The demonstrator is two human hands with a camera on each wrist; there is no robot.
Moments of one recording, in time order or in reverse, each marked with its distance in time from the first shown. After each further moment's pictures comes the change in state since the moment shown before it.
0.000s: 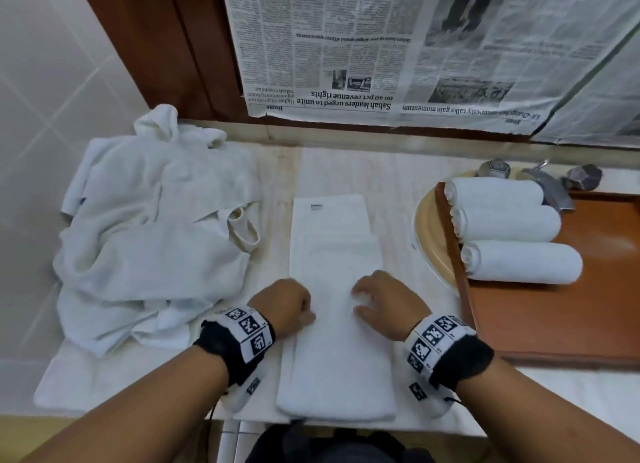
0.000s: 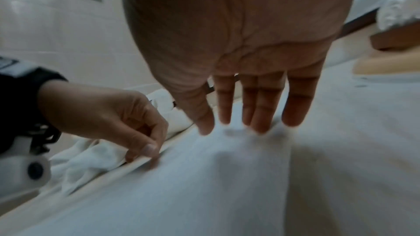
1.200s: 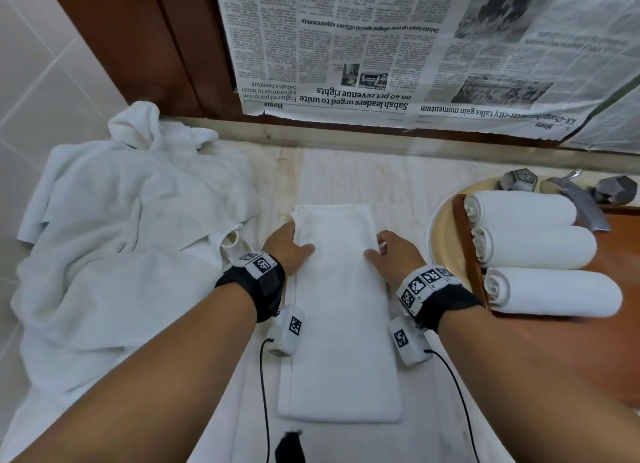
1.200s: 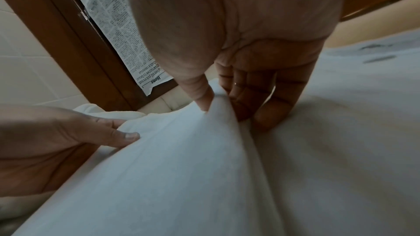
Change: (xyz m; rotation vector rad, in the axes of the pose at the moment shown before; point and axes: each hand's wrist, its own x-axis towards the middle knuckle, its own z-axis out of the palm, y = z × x) left_hand 0.129 -0.037 -0.050 -0.678 0.216 -0.228; right_hand 0.125 0.009 -0.041 0.217 0.120 0.319
